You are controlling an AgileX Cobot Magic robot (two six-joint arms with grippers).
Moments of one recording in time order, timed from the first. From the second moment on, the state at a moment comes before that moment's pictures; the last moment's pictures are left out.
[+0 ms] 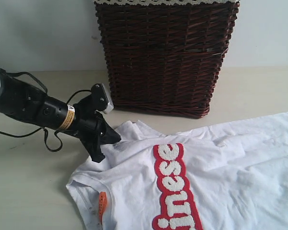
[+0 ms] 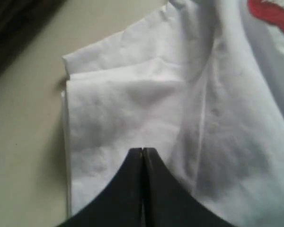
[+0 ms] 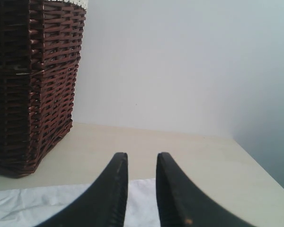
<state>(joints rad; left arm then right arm) -0.32 2.16 -1.16 1.75 -0.58 -0.99 -0.11 0.02 0.00 0.15 0.09 -0.30</state>
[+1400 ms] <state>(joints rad) -0.18 2.16 -1.28 1.41 -0.07 -1.10 -0.11 0.02 0.00 0.15 0.09 -0.30</state>
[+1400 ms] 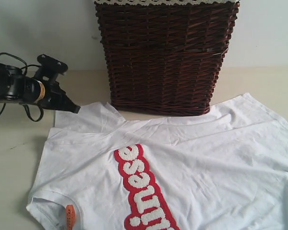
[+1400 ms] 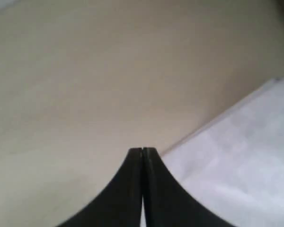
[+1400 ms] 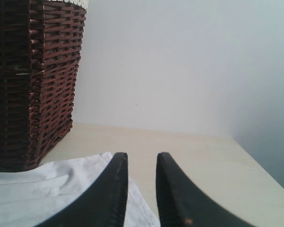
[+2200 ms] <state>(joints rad) -0.13 1.98 -0.82 1.69 -0.48 -1.06 -0.11 0.02 0.00 0.15 0.09 -0.30</state>
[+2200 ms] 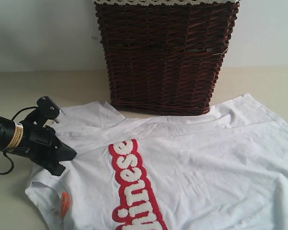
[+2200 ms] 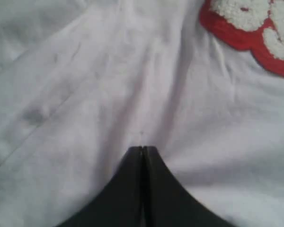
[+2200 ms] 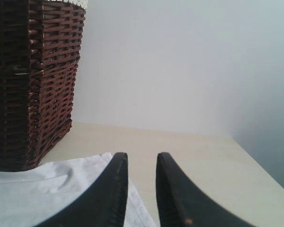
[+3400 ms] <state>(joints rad) -0.11 1.81 -0.63 1.65 -0.40 -1.00 -0.11 0.02 0.00 0.15 0.09 -0.30</state>
